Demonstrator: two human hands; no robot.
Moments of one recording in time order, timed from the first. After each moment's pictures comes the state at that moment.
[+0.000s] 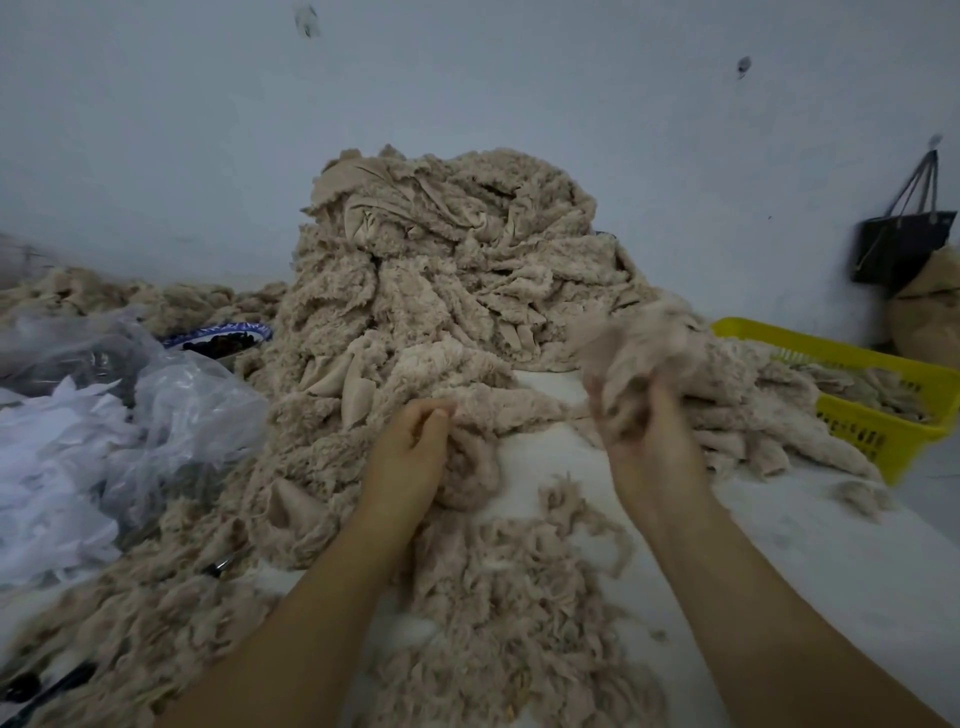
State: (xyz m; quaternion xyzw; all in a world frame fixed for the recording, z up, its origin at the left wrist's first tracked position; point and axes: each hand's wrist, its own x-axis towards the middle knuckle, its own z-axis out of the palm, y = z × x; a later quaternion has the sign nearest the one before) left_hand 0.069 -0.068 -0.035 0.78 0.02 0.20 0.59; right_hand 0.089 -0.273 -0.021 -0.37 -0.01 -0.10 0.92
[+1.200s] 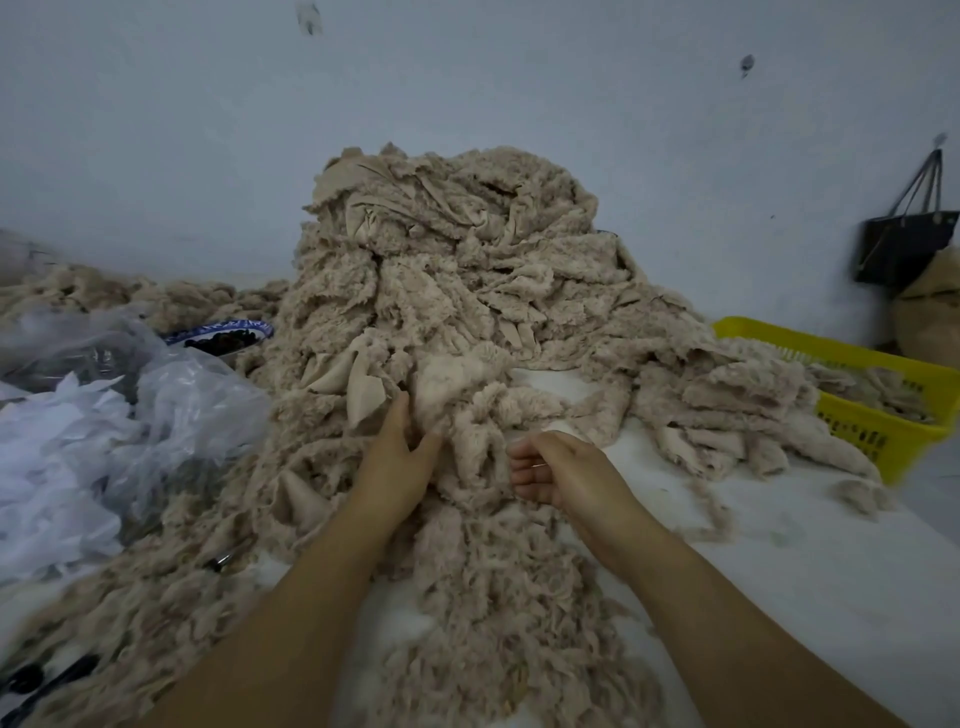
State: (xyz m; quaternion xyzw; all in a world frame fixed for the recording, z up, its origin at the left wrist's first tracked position) left_hand 0.090 -0.047 -0.049 0.85 0.04 0.12 0.51; right_hand 0.087 -0.241 -0.052 -0.68 -0.04 0.06 0.73
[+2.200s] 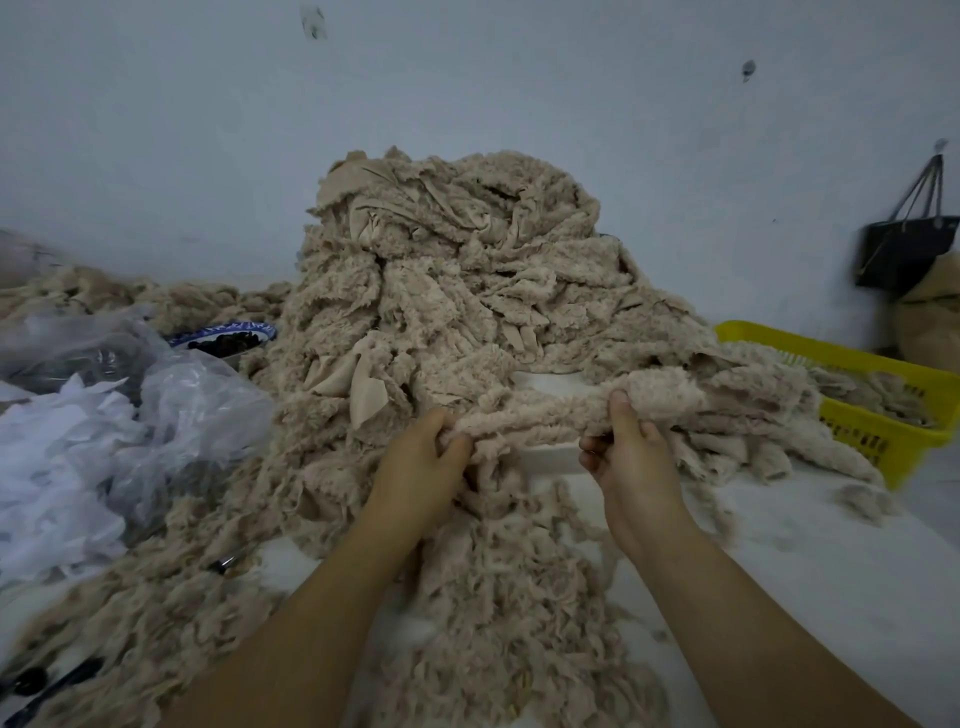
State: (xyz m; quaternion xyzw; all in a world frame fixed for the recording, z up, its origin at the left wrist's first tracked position) left_hand 0.074 -0.065 -0.040 0.88 -0.04 0.17 0.44; right_hand 0.082 -0.259 -0.026 -0.52 0.10 -0.08 0.85
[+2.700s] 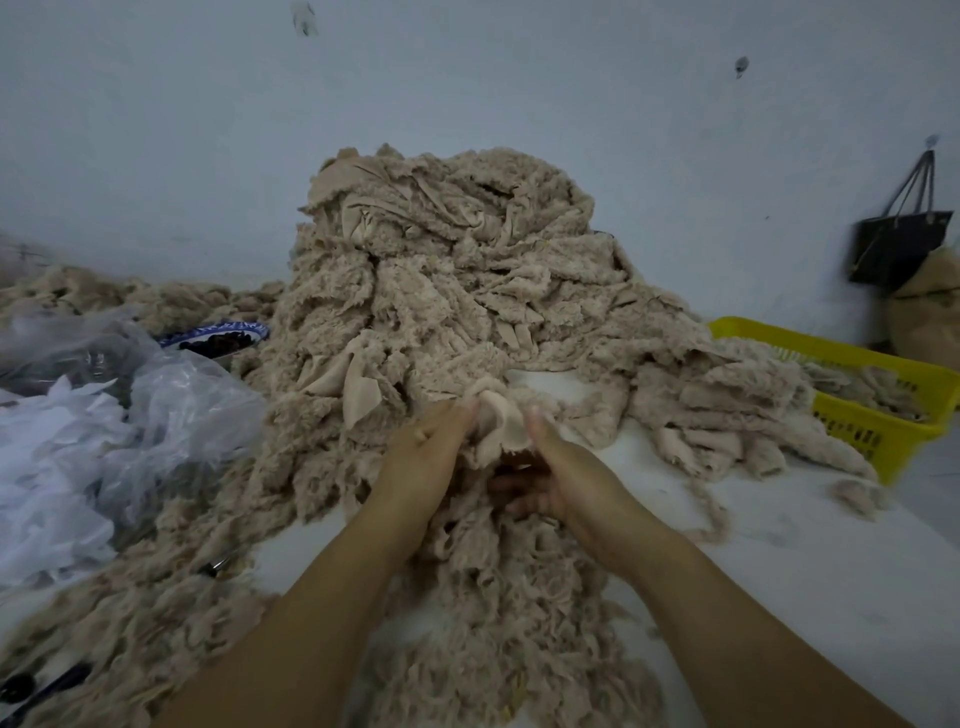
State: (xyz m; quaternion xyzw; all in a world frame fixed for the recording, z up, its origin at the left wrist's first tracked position) left_hand 0.062 -0.079 -0.026 0.74 -0.03 0.11 0.66; right_hand 0.071 -0.239 -0.036 -0.66 -0.12 0.12 0.73
